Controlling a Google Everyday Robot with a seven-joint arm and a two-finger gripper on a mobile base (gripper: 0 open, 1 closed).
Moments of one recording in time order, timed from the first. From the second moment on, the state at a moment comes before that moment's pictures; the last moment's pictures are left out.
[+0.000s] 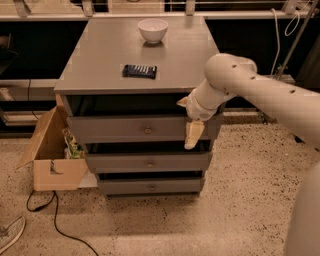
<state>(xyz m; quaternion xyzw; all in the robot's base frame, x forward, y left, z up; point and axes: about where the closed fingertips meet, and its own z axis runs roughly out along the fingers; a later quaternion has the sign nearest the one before) 0.655 -0.091 0.704 -0.73 0.64 0.05 0.22</state>
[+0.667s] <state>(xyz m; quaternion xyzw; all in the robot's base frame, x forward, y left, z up) 0.699 -0.080 0.659 -0.73 0.65 0.03 0.21</state>
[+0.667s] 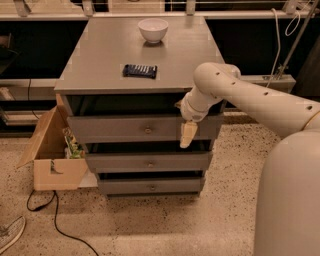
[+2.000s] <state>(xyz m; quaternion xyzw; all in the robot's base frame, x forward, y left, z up) 0.680 -0.087 0.639 -0.72 0.67 0.01 0.19</state>
